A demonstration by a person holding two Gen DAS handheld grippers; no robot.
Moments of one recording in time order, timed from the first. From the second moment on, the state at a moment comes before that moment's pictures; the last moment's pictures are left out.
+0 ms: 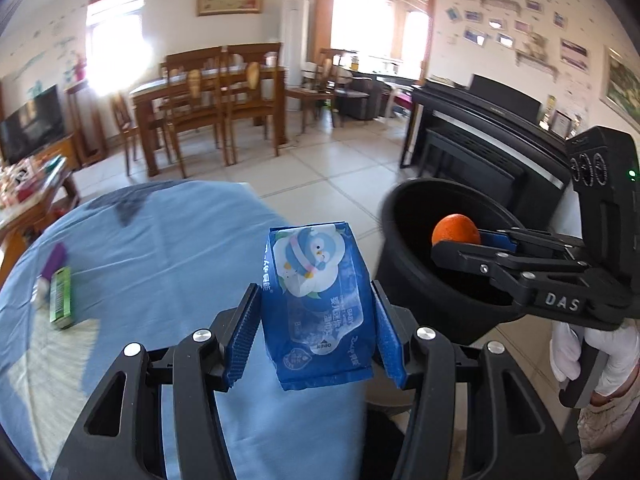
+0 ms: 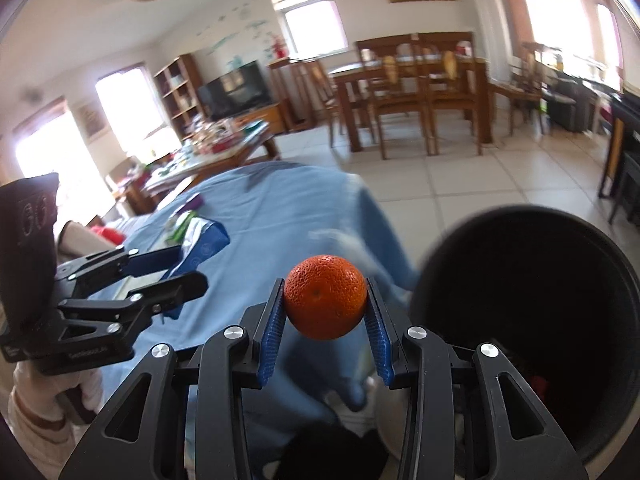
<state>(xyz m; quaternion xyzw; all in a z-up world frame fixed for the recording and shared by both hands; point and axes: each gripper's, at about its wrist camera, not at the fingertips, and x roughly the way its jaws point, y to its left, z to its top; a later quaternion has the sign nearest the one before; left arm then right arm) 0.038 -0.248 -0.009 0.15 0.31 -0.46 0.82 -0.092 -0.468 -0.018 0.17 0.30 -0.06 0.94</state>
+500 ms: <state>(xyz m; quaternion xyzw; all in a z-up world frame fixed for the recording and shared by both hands) -0.009 -0.351 -0.035 0.20 0.31 -0.54 0.76 -0.188 -0.571 -0.056 0.23 0.29 -0.15 0.92</state>
